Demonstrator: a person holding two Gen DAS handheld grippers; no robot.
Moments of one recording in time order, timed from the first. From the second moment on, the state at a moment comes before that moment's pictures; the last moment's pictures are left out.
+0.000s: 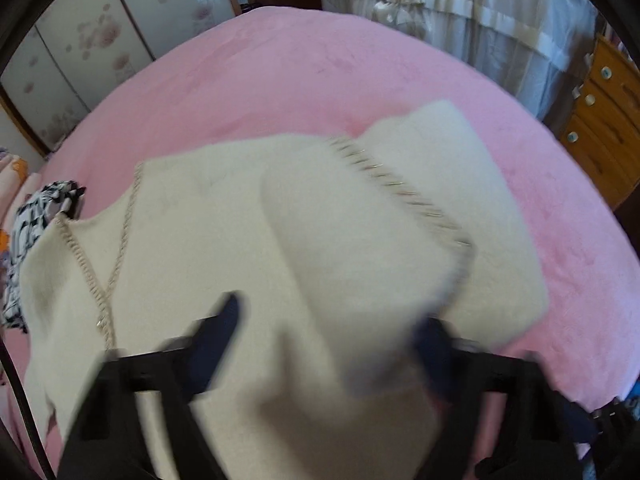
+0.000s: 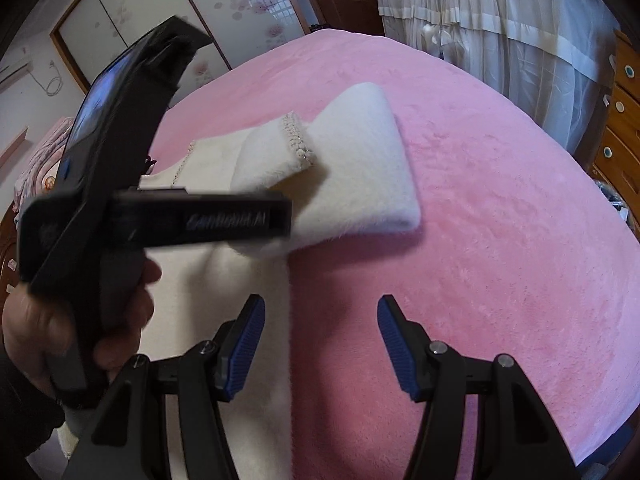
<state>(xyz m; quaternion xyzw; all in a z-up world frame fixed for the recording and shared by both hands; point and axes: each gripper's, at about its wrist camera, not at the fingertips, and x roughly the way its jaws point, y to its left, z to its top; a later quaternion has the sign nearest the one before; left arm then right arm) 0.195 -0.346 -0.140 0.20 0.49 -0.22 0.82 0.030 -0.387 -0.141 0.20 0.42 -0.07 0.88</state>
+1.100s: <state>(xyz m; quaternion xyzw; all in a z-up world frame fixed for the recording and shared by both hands) 0.288 -0.009 -0.162 -0.10 0.58 -0.12 0.80 0.097 -0.339 -0.133 0.17 0.46 -0.03 0.87</state>
